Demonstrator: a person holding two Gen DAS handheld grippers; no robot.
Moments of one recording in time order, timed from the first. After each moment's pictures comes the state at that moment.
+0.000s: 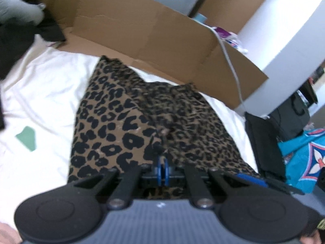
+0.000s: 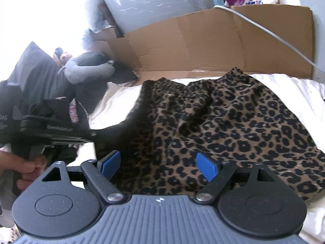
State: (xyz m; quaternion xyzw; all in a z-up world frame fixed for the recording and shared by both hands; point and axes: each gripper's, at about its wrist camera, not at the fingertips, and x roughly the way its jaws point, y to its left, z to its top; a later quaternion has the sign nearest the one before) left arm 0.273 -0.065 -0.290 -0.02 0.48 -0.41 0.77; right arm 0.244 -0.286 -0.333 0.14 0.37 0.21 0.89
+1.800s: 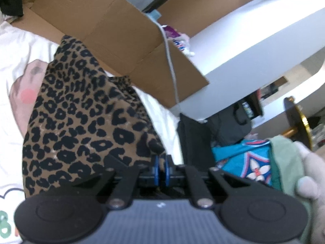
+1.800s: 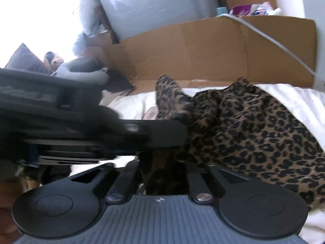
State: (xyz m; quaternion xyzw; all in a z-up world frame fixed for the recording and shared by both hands) left arm 0.248 -0.062 -0.269 -0.16 0.50 -0.52 0.67; right arm 0.257 -0.239 -0.332 0.14 0.35 0.15 0.92
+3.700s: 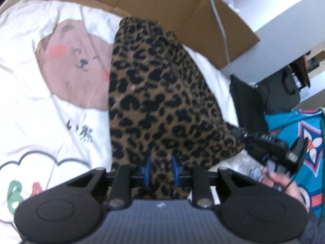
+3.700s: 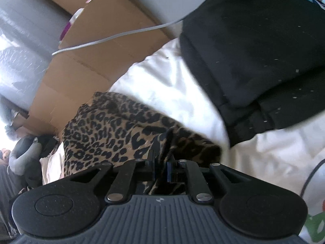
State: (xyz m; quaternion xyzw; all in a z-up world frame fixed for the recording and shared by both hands) left arm 0.233 -0.039 -0.348 -0.02 0.57 -0.43 0.70; right arm 0.252 -0.504 -0.437 0.38 0.38 -0.03 0.84
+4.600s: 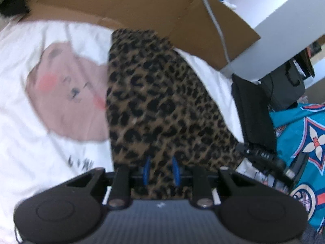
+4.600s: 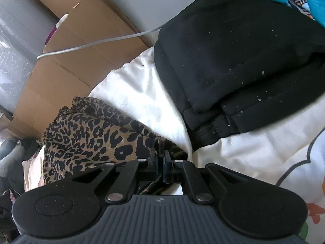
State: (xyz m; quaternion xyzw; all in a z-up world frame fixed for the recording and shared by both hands) left arm 0.274 -0.086 -0.317 0.04 0.56 -0.45 0.69; right arm 0.228 -0.513 -0.445 0.36 0.37 -0.09 0.85
